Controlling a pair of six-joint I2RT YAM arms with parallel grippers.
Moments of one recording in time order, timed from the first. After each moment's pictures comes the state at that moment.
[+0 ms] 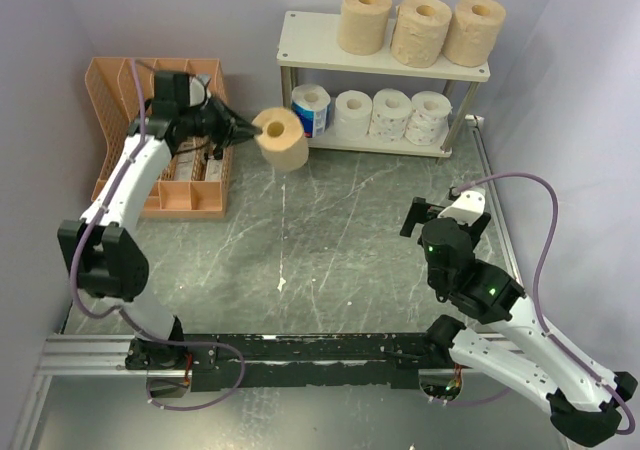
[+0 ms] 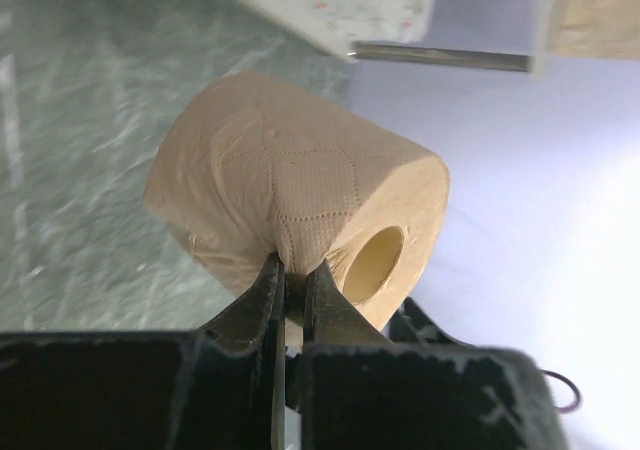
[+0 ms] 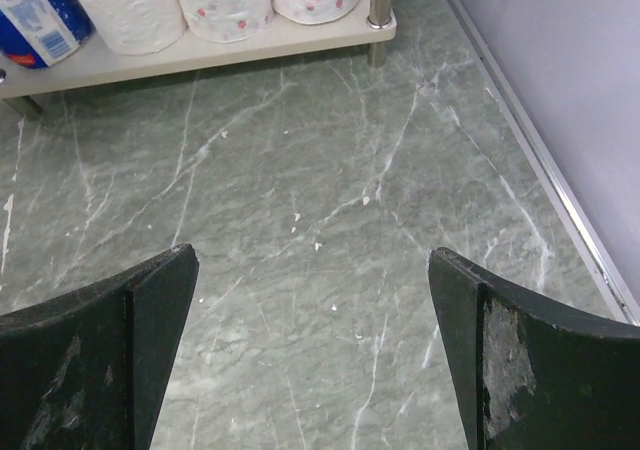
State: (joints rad) left arm -0.14 1.62 1.51 -0.49 0.65 -0.98; right arm 0.80 0.62 0.80 -0.61 0.98 0.41
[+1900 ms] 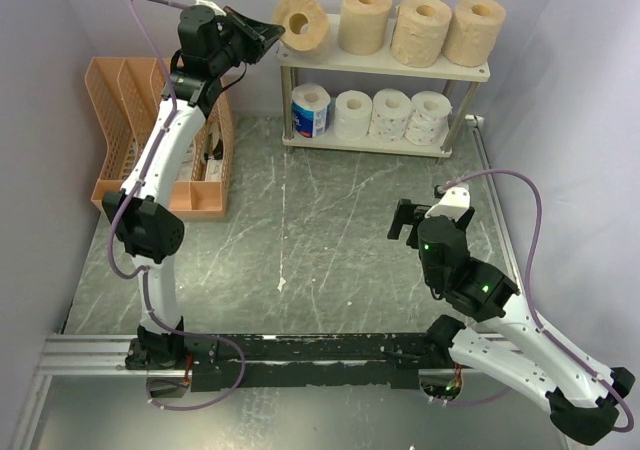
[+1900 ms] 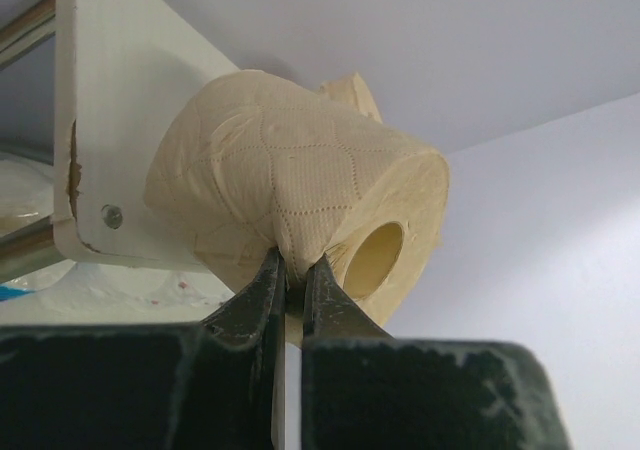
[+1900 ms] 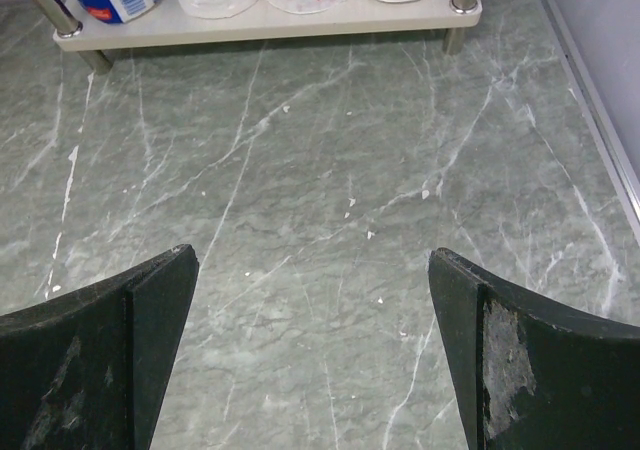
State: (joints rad) left arm -0.32 2.03 2.29 -0.21 0.23 -1.12; right arm 0.80 0.64 0.77 -0.53 0.83 0.37
